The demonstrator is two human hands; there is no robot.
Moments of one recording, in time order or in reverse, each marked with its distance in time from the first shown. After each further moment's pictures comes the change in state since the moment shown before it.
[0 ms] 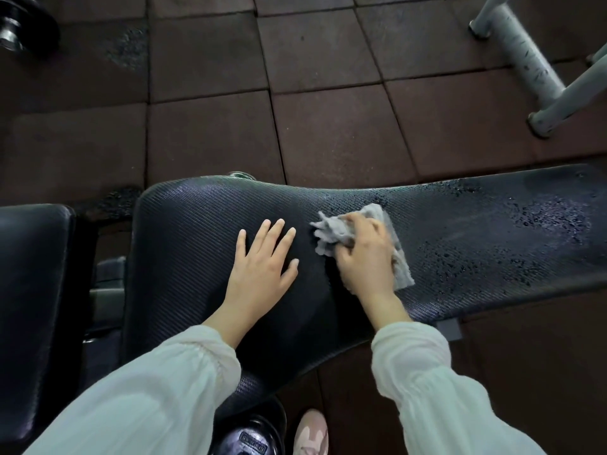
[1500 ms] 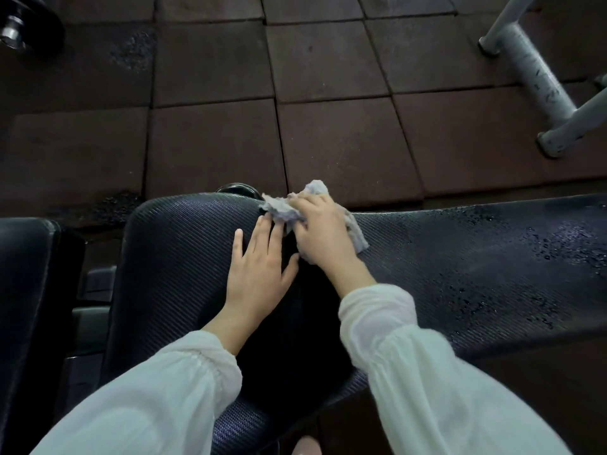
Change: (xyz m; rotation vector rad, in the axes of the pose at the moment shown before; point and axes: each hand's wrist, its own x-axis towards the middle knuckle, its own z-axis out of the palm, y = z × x) left_hand 0.043 -0.011 0.008 -0.031 0.088 -0.134; right_hand 0.080 -0.050 0.043 0.034 -0.170 -0.257
